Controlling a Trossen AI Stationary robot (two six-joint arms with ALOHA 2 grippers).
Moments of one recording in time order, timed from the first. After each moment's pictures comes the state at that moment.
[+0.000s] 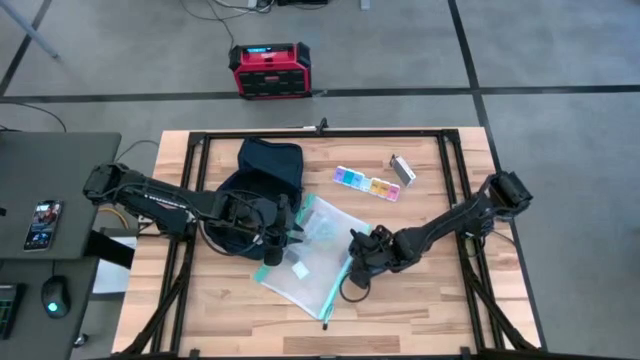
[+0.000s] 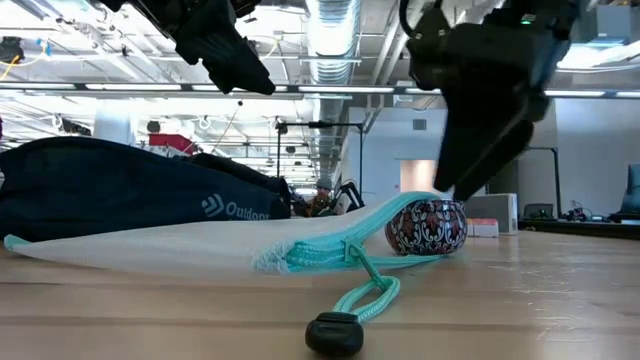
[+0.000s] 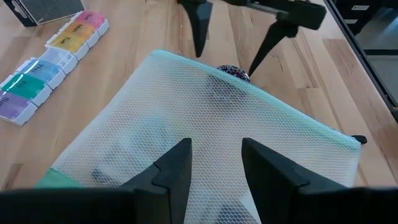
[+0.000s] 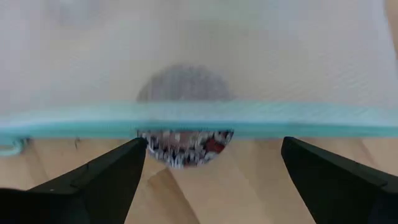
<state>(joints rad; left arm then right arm) -0.15 1.31 0.87 -0.18 -0.08 -0.09 0.39 1.72 1.07 -0.53 0.33 0.89</state>
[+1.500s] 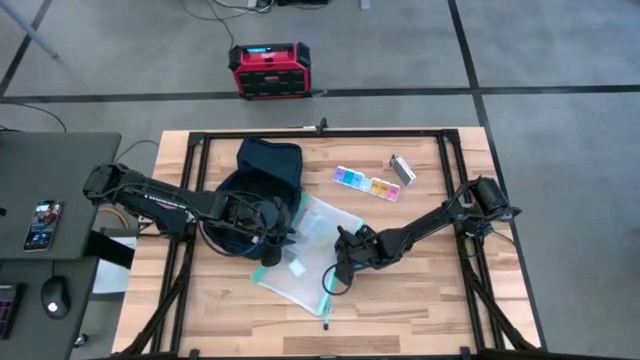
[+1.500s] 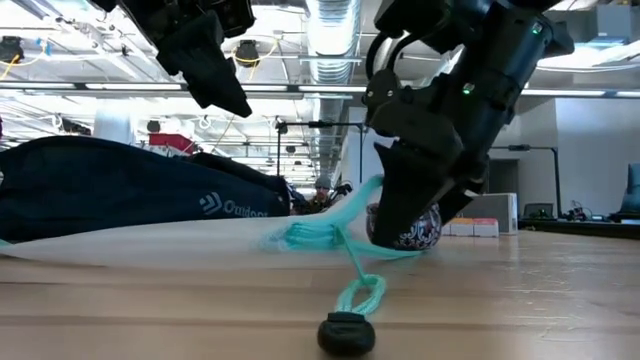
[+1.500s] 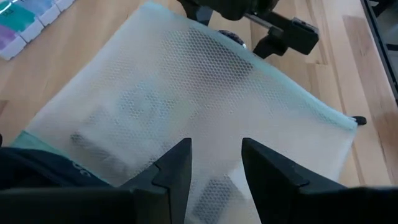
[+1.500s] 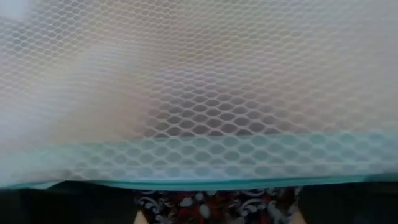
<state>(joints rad) -0.16 1.31 0.87 -0.30 -0.07 -0.24 0.32 1.90 1.07 -0.29 0.33 0.84</state>
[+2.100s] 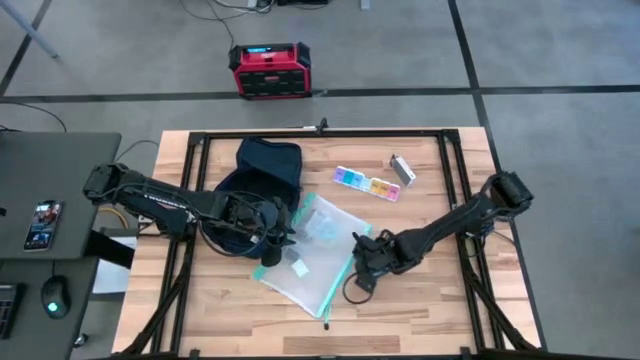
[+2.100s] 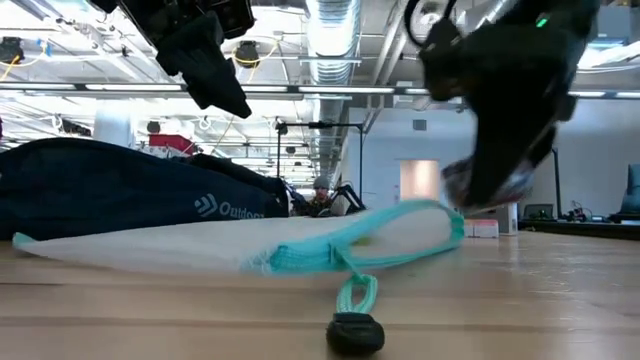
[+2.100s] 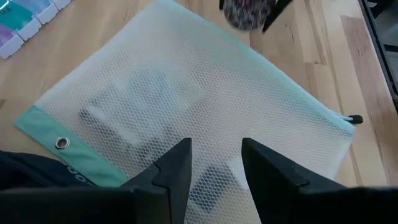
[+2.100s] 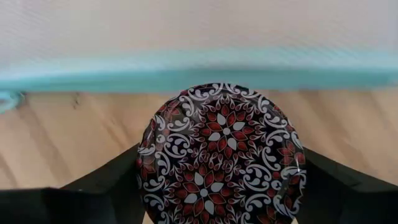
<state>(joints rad) -0.16 1.31 0.87 -0.30 -0.07 -0.24 0.43 1.70 1.07 -0.64 0.23 0.97</state>
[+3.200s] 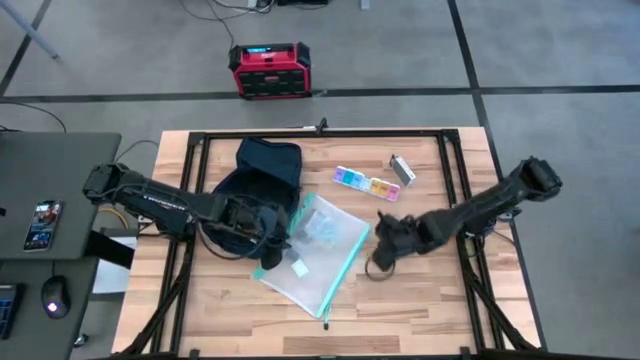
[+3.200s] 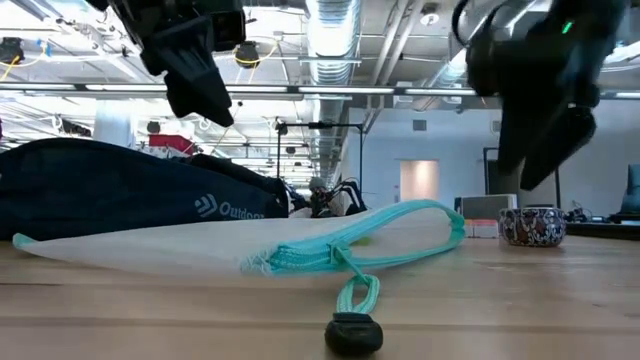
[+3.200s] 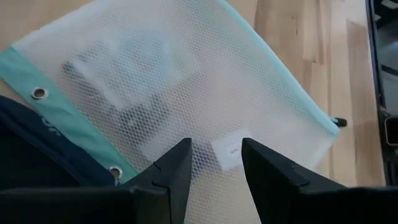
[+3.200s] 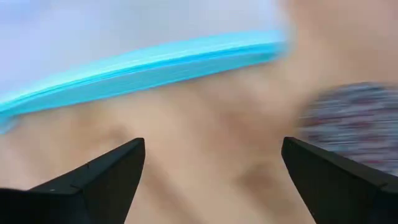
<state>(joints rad) -0.19 1.31 0.87 -0.37 -0.07 -0.44 0.40 1.43 0.86 -0.61 0.26 1.11</state>
